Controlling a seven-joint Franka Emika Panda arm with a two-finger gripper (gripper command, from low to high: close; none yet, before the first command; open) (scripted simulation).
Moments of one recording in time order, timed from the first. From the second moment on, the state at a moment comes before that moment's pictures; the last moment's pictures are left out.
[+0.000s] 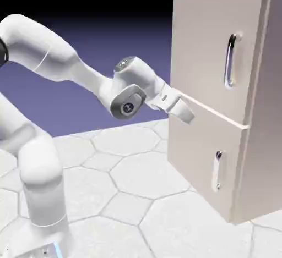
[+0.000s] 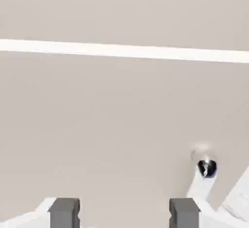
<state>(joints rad) 0.03 -0.57 -0.02 -2.80 -0.05 3.04 0.78</state>
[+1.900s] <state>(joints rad) 0.79 -0.80 -0.85 -2.28 -2.53 2.99 2.74</state>
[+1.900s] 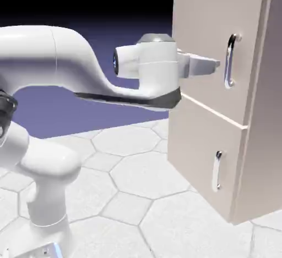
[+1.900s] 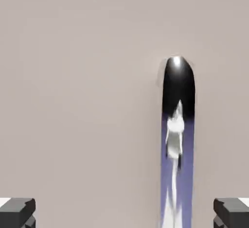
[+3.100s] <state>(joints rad) 0.19 -0.82 -0.32 -2.52 -2.33 2.84 2.90</state>
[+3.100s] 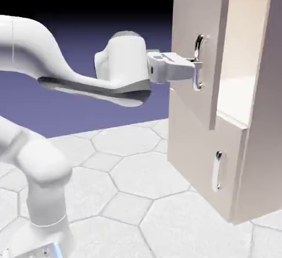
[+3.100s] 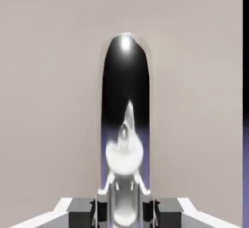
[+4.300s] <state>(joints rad) -0.36 -1.31 0.28 -2.85 -1.25 2.89 2.31</state>
